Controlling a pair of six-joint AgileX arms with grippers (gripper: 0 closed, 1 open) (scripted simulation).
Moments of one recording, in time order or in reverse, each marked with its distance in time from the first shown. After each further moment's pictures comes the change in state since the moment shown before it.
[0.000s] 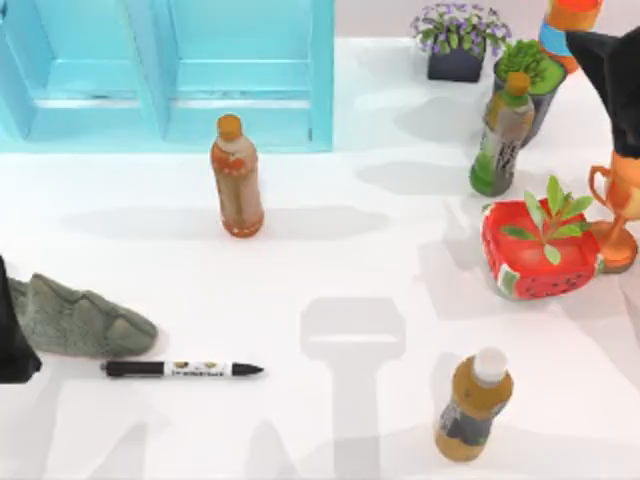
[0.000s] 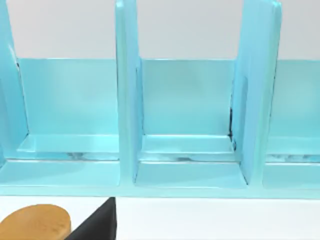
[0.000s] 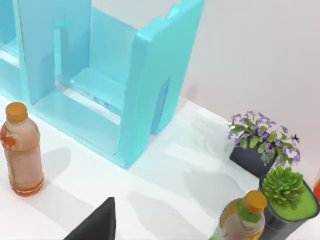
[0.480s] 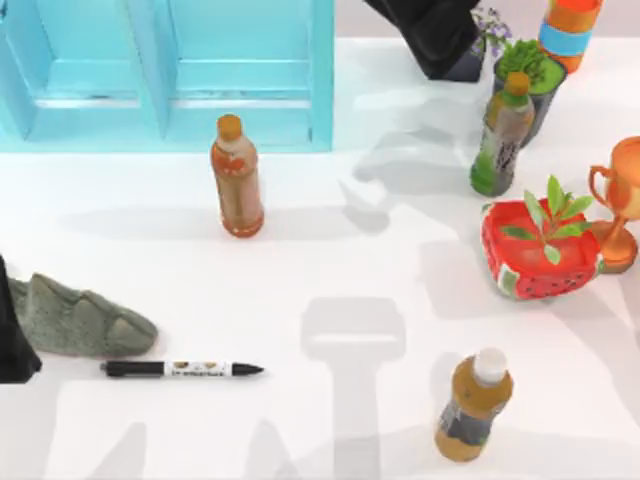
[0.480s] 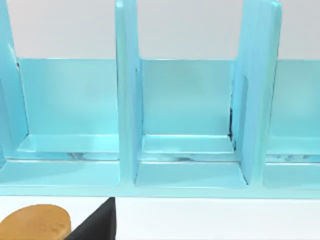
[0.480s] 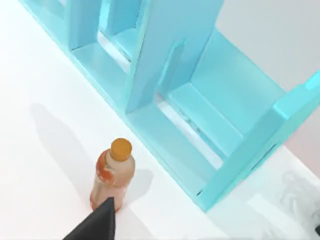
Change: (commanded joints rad) left arm 0.000 0.000 0.000 0.000 0.000 0.000; right arm 0.197 0.474 0.532 -0.202 -0.041 -0.112
